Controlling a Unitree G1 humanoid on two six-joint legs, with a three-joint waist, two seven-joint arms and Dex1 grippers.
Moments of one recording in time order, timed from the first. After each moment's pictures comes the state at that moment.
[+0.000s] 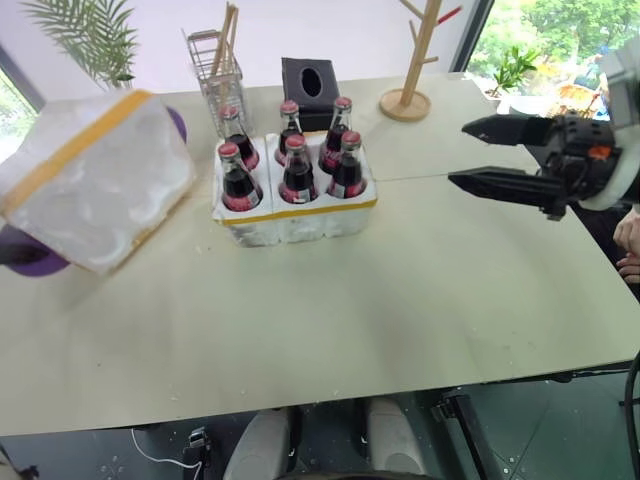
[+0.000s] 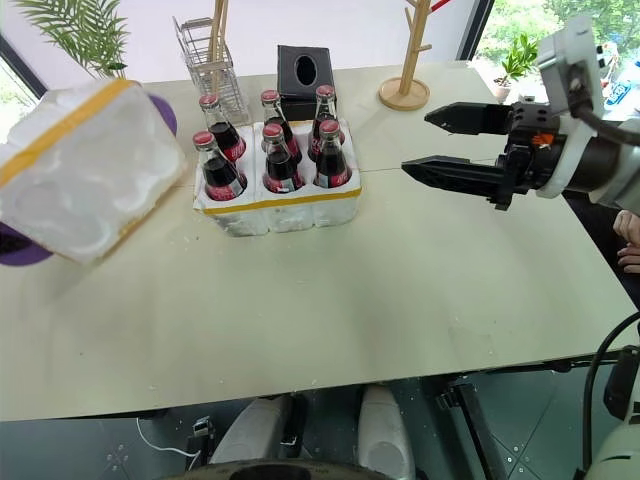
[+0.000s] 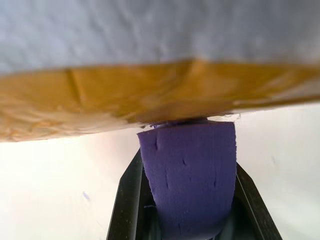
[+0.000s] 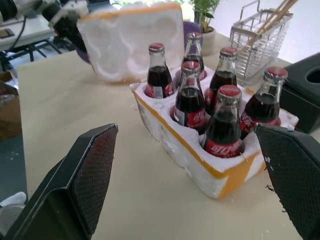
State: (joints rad) left arm -0.96 1.25 0.03 1.20 0.11 -0.07 -1.38; right arm -0.67 -1.04 -0.31 -0.25 0.93 0.96 0.99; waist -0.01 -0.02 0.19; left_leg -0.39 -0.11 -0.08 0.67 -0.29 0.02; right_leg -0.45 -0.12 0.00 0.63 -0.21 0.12
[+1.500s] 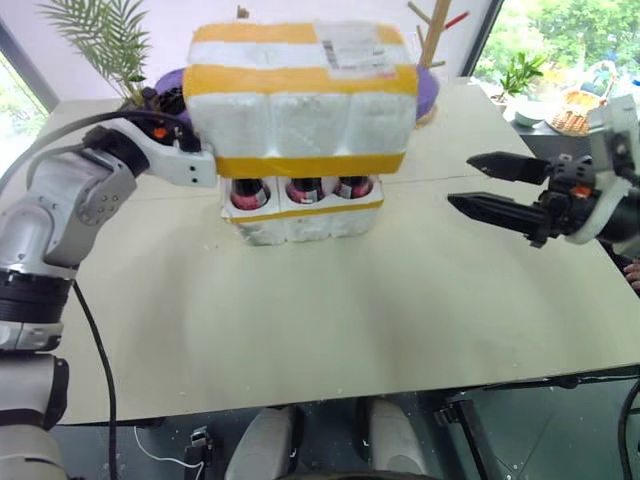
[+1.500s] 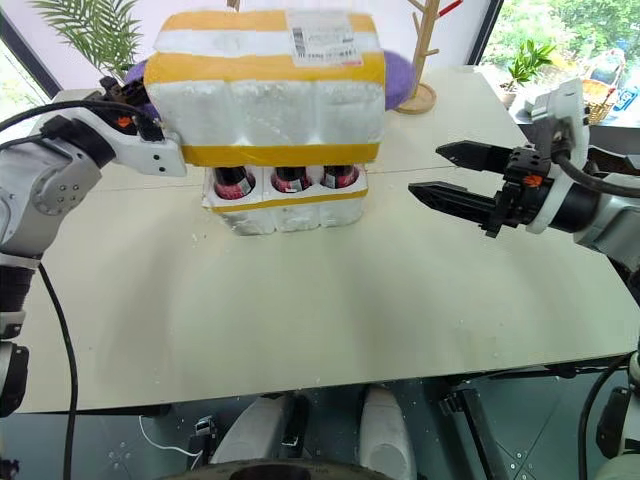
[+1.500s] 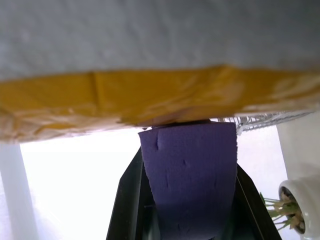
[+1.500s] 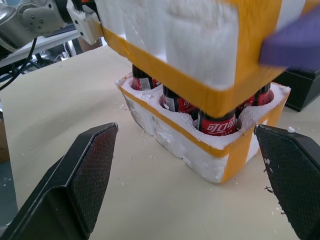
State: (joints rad) left arm -0.74 0.93 -0.11 0.16 0.79 -0.31 -0.26; right arm -0.47 -0.97 -0.40 -0.32 0.99 0.94 0.85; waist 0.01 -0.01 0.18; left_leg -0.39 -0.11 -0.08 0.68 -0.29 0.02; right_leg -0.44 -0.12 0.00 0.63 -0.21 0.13
